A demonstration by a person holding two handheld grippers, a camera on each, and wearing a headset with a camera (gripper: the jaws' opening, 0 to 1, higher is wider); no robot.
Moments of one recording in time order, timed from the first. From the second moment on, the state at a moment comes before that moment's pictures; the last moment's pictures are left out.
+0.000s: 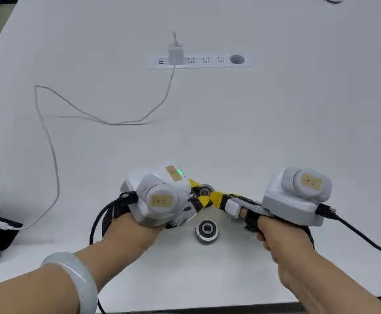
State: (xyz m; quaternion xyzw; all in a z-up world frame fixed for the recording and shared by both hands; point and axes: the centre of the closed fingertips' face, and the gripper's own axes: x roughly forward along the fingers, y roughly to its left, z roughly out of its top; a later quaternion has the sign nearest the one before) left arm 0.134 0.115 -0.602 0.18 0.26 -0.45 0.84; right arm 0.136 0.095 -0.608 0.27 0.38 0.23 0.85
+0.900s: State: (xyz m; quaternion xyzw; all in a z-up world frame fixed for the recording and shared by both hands) left arm 0.135 0.114 -0.602 0.18 0.26 -0.45 0.84; right arm 0.138 0.100 -0.611 0.39 0.39 0.21 0.81
